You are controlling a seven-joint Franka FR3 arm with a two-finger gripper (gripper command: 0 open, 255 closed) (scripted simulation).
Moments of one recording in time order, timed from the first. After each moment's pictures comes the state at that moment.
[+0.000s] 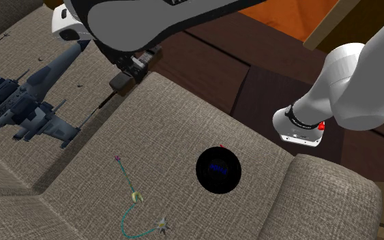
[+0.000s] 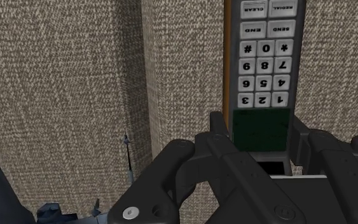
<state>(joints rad) 0.30 0.18 0.04 -1.69 0.02 1.88 -1.07</state>
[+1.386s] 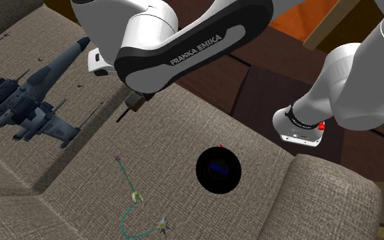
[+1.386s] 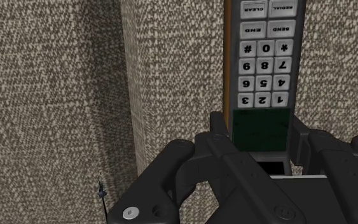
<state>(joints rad) 0.30 0.25 0.04 -1.87 0.02 2.14 -1.07</state>
